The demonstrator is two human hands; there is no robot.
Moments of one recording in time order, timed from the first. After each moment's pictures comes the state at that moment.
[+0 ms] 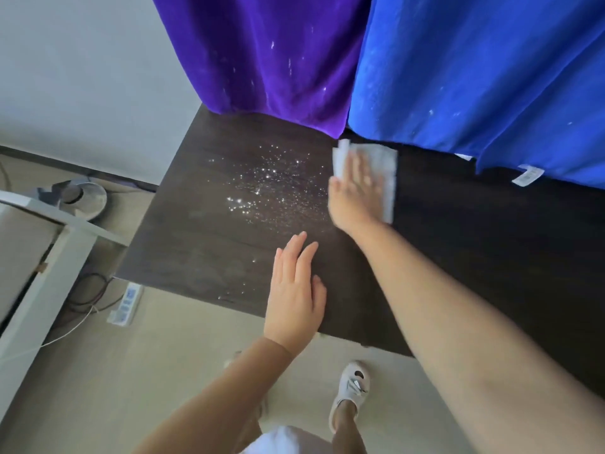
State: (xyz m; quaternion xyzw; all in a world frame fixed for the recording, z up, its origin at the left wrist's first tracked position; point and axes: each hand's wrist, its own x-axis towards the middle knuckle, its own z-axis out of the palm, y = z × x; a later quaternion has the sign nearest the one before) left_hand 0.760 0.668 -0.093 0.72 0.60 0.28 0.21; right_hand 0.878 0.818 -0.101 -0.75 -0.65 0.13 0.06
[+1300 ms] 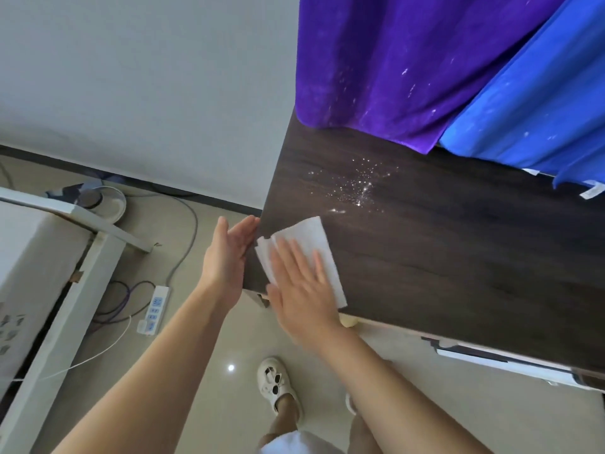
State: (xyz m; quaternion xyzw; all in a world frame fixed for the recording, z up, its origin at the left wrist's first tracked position) left_hand 0.512 0.745 -0.078 0.17 0.58 0.43 0.67; right_hand 0.641 0.685 -0.104 -0.60 -0.80 0.06 0.03
